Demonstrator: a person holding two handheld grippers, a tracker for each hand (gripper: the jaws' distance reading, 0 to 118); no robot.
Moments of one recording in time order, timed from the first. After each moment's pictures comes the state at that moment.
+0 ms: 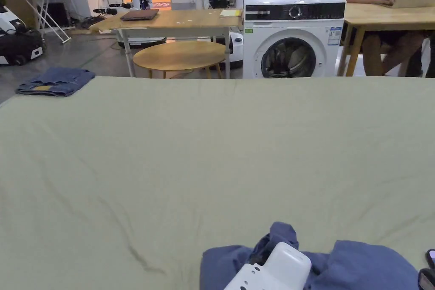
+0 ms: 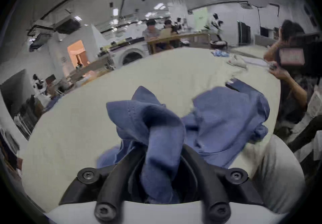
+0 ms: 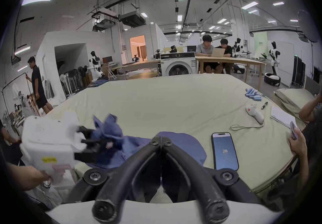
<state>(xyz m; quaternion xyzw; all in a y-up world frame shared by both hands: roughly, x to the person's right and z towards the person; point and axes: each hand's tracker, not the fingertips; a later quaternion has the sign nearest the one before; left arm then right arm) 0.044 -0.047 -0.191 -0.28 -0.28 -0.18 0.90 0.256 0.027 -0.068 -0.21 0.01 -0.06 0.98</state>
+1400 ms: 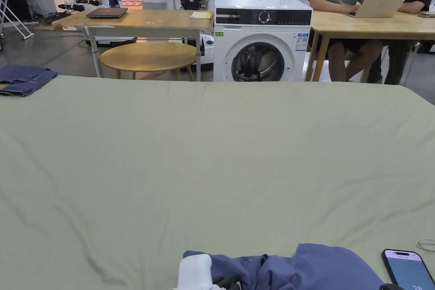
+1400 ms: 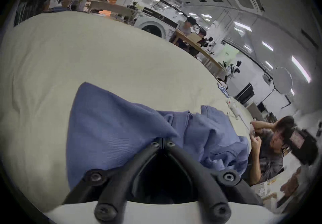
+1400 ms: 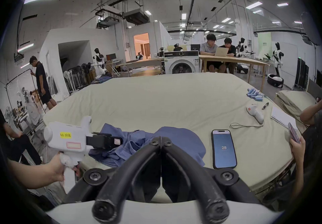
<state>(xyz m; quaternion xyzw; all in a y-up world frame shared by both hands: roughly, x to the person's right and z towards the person) -0.024 -0.081 -0.226 -0.38 -0.26 0.20 0.86 0.259 0.032 -0.052 -0.22 0.03 -0.05 0.97</state>
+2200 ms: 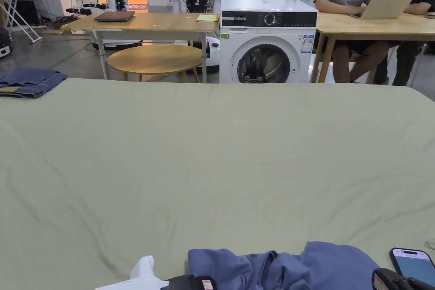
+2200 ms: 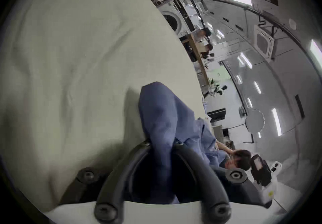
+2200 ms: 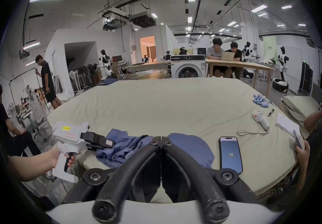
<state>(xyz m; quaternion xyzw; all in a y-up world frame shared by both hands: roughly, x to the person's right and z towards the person) -0.127 -0.119 -0.256 -0.45 -0.29 0.40 0.74 0.246 0.040 -0.059 -0.20 0.05 -0.04 0.98</state>
